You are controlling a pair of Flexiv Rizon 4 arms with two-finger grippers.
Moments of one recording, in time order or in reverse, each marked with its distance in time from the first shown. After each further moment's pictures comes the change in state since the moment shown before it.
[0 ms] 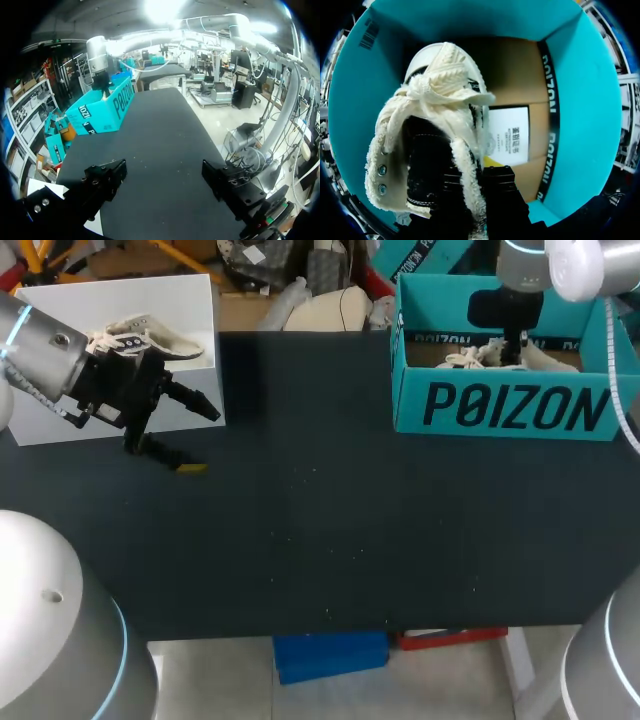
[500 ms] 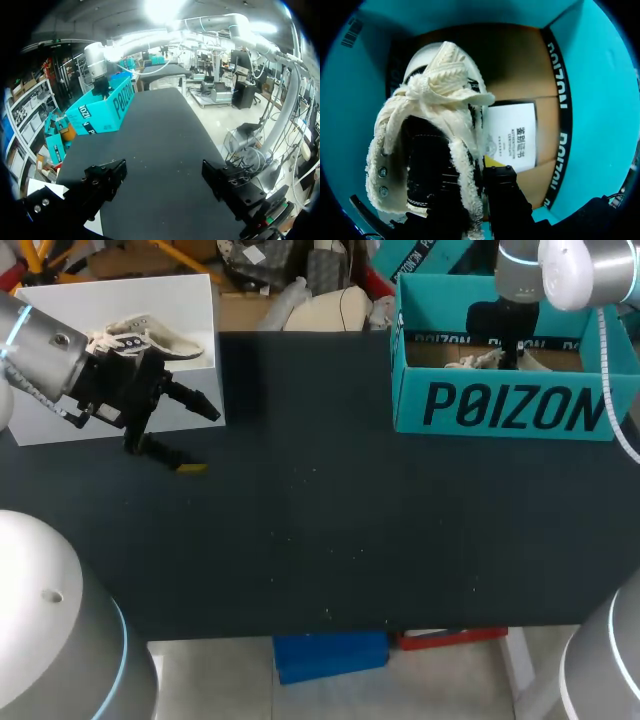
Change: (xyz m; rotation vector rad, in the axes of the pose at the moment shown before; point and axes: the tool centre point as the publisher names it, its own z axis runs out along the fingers) left arm 0.000 0.000 0.000 0.000 0.000 0.000; right arm -0.006 -0.002 0.028 0.004 0.040 0.025
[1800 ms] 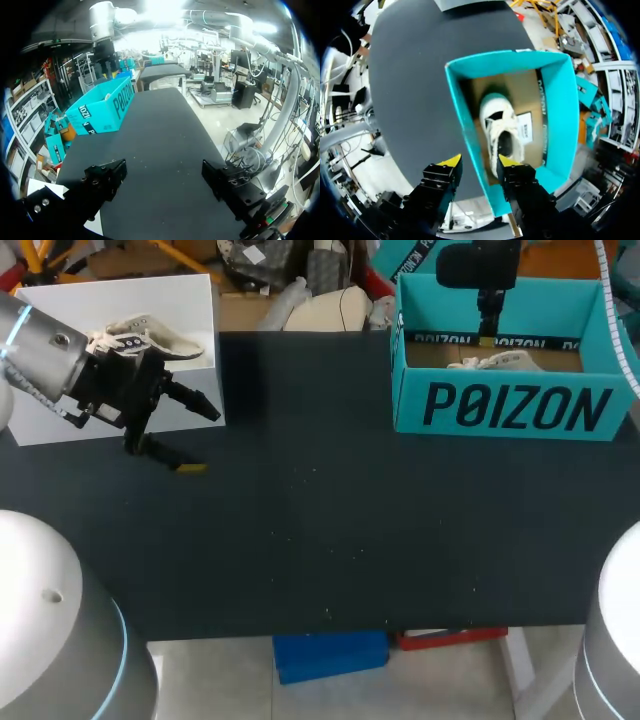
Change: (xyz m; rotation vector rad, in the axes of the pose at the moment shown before) left arm 0.000 0.000 0.000 0.000 0.000 0.000; right arm 0.121 0.053 -0.186 0.086 -0.062 0.111
